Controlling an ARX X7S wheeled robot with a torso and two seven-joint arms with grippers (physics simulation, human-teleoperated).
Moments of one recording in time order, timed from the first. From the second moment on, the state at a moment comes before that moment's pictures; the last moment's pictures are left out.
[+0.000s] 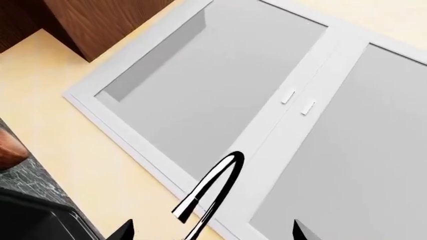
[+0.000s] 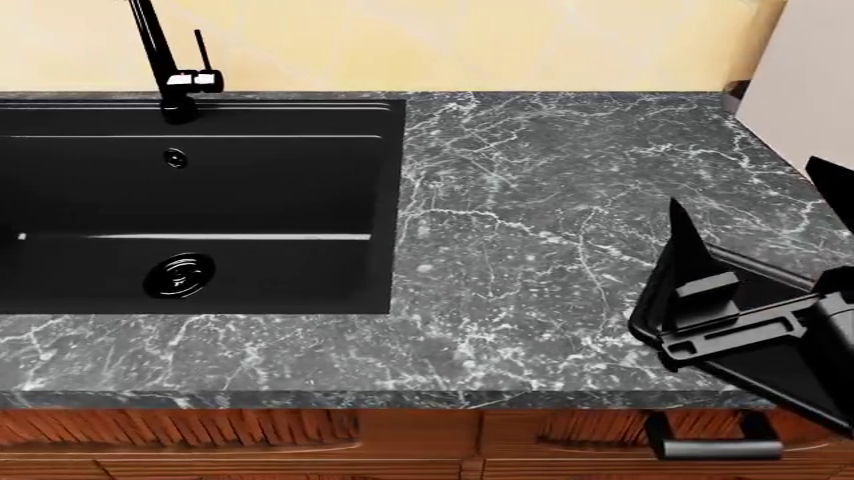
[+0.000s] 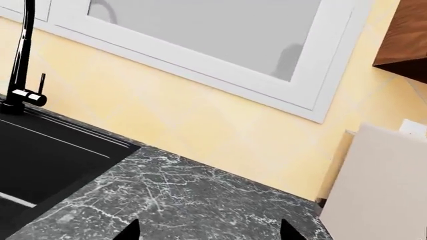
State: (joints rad) left arm 0.12 -0.61 -0.40 0.93 -1.00 0.21 -0.80; right arm 0.49 1.11 0.21 -0.98 1.50 0.89 0.75
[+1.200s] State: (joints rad) left arm 0.13 -0.62 -0.39 0.93 -1.00 0.22 -0.81; right arm 0.56 1.04 0.08 -0.99 1.41 0.90 0.71
